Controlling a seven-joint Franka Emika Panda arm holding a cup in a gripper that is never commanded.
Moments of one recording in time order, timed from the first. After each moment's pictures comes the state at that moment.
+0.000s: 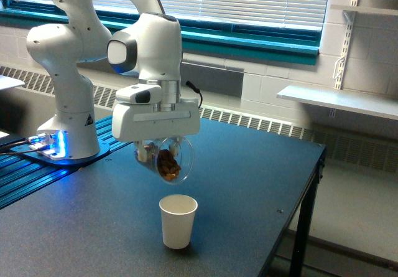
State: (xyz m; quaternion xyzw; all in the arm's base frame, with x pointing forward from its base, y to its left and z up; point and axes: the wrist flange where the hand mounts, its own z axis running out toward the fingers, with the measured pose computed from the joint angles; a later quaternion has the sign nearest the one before) arm 0.419 -0.194 0.272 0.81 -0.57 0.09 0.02
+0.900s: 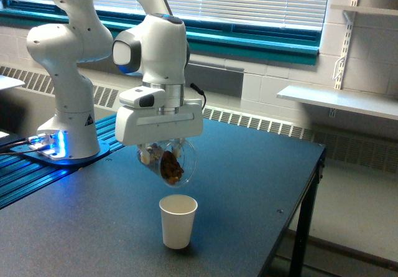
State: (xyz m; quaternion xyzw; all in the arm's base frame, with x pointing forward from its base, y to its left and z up) arm 0.430 -0.196 0.270 0.82 -0.58 0.06 0.02
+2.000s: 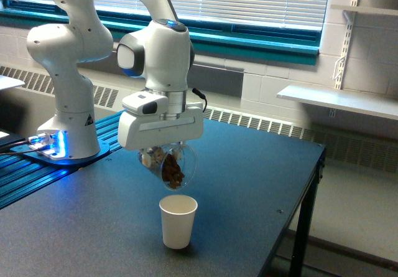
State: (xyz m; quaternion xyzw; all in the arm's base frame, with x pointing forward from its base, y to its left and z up) arm 0.431 -0.190 0.261 0.82 -0.57 0.02 0.02
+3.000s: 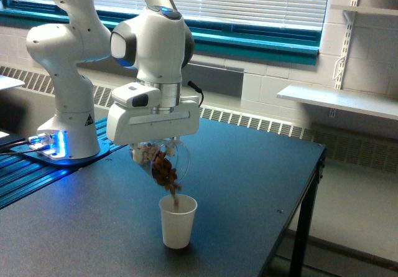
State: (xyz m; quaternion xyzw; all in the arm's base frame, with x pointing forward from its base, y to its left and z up) arm 0.436 -0.229 0.284 0.81 -0.58 0.01 0.02
